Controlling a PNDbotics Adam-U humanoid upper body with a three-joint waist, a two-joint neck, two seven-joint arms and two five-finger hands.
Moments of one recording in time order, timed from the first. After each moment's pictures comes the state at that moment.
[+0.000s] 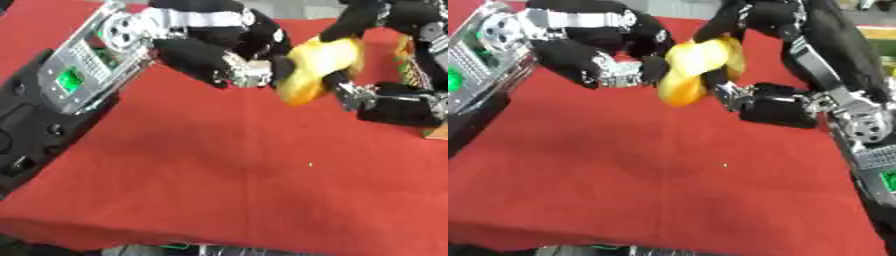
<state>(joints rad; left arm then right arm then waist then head) -0.88 0.61 -0.49 -1.80 0.19 0.19 -0.67 -0.64 -0.42 0.34 -1.98 0.54 -0.43 0.01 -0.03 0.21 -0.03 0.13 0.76</state>
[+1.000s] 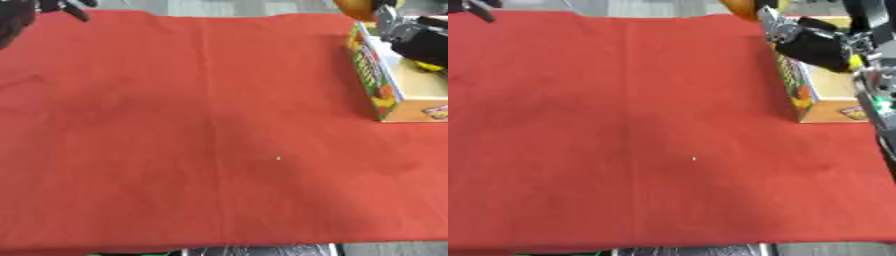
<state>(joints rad) -0.58 0.68 -0.07 -1.61 0.15 0.04 -0.37 -0.50 -0.71 0.11 -1.91 0.39 -0.18 -0.25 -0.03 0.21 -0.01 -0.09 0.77</state>
